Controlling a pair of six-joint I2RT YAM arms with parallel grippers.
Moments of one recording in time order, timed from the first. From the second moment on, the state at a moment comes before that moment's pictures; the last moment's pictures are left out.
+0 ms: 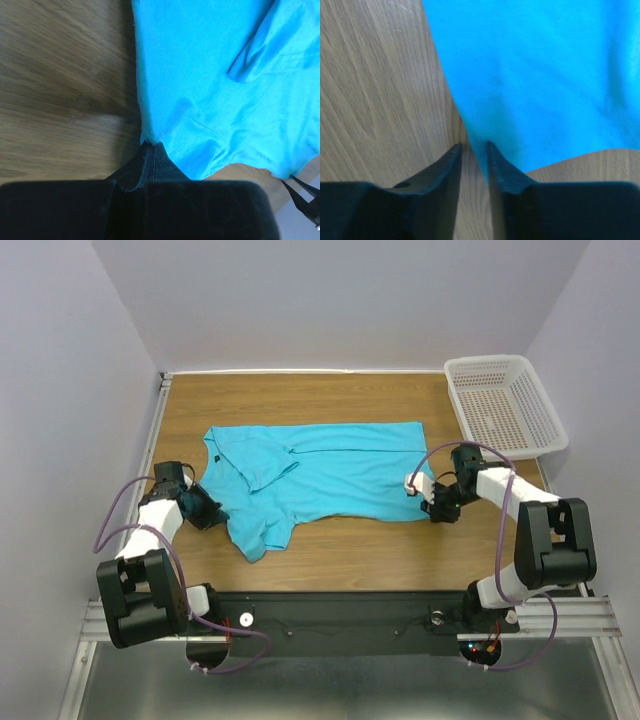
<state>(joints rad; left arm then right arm) 0.22 1.23 0.62 -0.52 0.30 -0.61 0.05 1.50 0.81 -0.70 -0.48 -1.28</state>
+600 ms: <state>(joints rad) 0.28 1.11 0.62 -0.55 0.41 -0.60 0.05 1.41 0.86 -0.71 -0.49 -1.11</state>
